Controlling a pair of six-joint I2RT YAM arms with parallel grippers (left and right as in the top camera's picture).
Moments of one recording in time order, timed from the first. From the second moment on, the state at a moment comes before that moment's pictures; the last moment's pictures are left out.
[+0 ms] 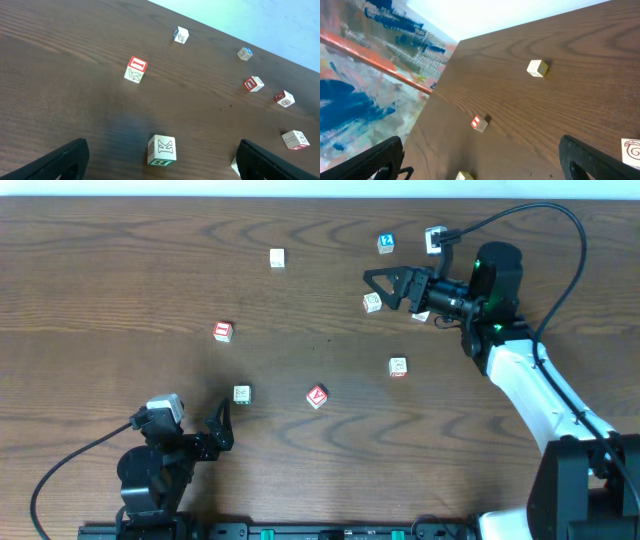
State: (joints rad) left arm 0.06 0.10 0.14 -0.42 0.26 -0.33; right arm 0.10 1.62 1.02 0.19 -0.89 0.57
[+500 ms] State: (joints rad) left arm 0.06 0.59 0.35 -0.25 0.31 -0.37; right arm 0.10 1.62 1.02 0.23 -0.92 0.58
